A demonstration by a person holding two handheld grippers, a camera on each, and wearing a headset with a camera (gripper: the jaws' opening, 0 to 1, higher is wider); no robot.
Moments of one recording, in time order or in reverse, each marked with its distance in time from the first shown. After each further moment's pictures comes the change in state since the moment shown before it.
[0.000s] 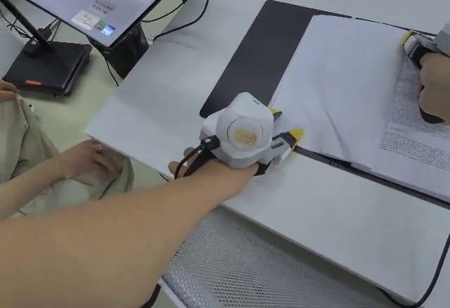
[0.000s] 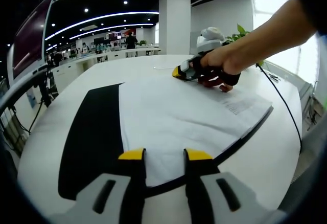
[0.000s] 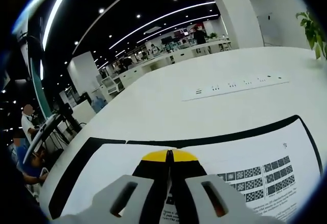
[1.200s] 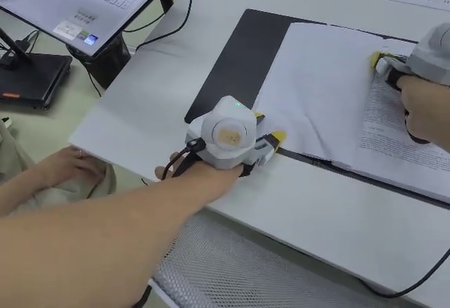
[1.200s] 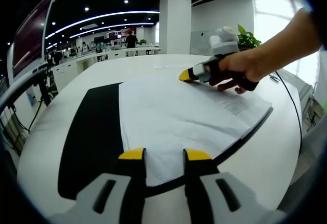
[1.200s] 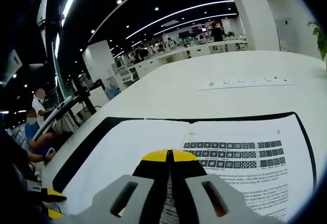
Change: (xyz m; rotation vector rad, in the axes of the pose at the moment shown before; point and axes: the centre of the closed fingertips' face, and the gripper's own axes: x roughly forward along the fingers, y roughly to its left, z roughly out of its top) left arm 0.001 0.001 0.000 -0.009 0.007 -0.003; right arm -0.043 0.014 -0.025 -0.096 0.059 0.115
